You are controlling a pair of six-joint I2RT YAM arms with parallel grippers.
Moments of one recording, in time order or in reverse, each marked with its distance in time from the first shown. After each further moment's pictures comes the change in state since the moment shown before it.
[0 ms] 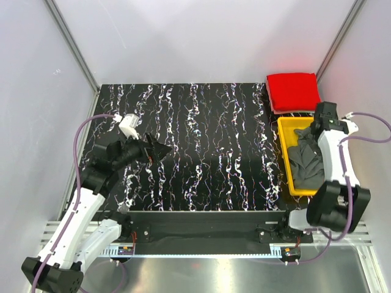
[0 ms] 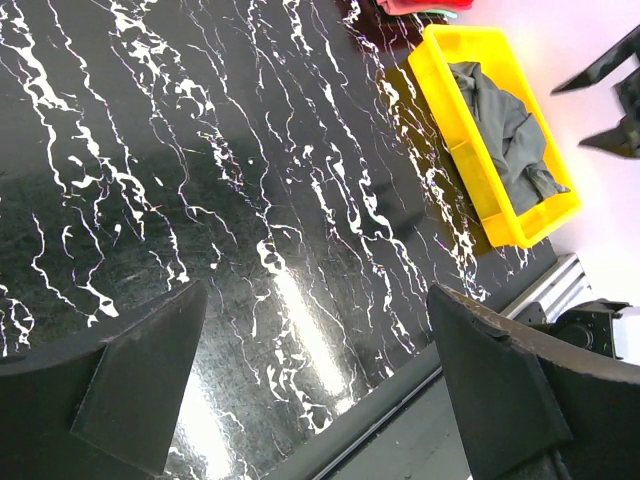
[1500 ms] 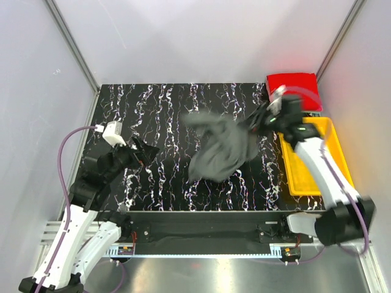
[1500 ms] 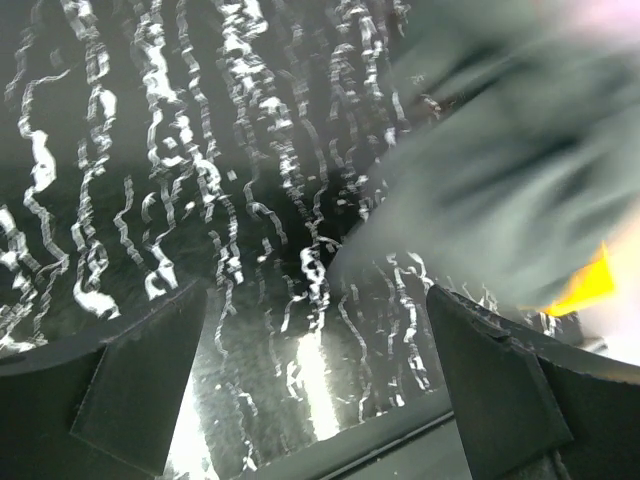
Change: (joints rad) left arm 0.000 -0.159 0.012 -0.165 -0.238 -0.087; right arm 0.358 -0.142 0.010 0.425 -0.930 -0.066
